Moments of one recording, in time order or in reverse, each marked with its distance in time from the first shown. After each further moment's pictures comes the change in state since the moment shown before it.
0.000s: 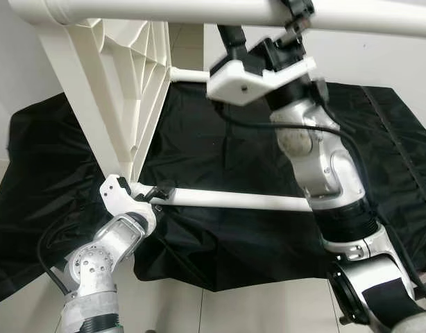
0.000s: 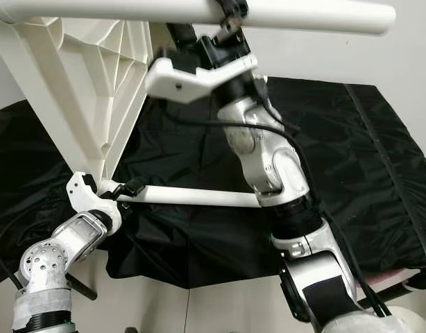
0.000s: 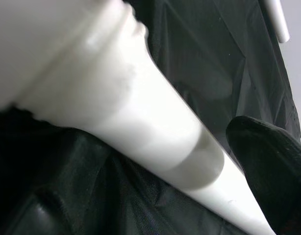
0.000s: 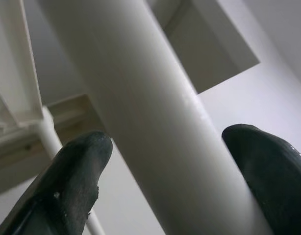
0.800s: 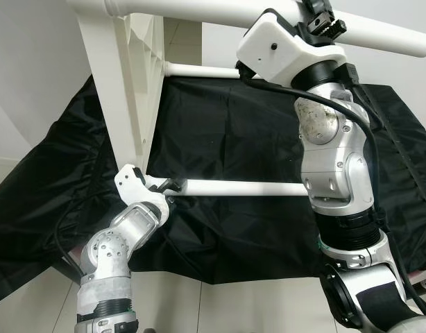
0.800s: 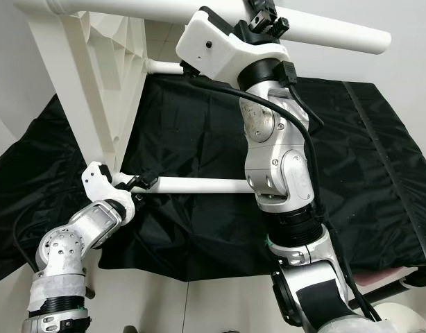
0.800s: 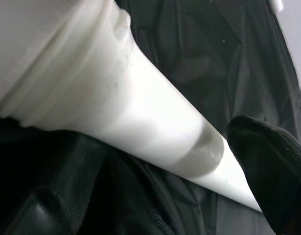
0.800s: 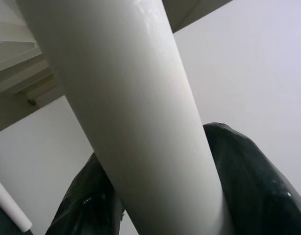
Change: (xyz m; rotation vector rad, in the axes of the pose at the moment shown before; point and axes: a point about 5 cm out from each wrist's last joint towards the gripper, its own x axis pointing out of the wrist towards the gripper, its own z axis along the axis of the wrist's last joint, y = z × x) left arm 0.019 -0.025 -0.003 0.053 0.016 -0.008; right arm -0.013 -0.015 -0.024 0.138 0.407 0.104
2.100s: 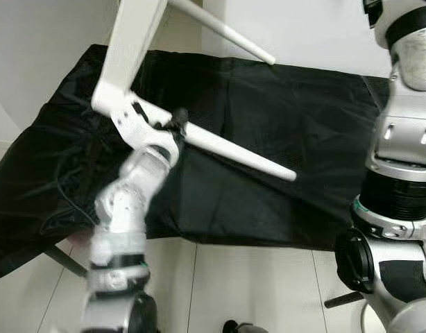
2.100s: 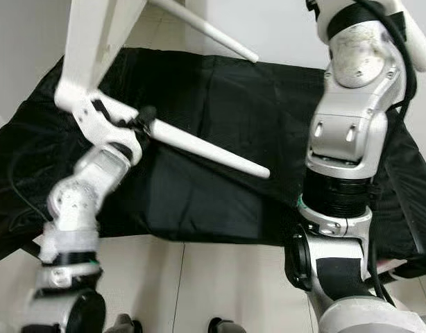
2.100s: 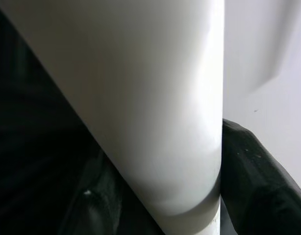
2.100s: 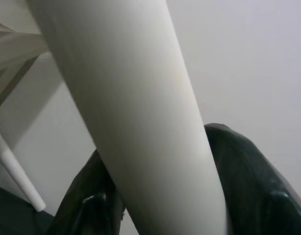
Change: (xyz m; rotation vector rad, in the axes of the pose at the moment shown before) left arm 0.000 -0.085 0.083 0.114 -0.367 -0.231; right arm 0.012 -0.088 -0.042 0.262 0.127 -0.184
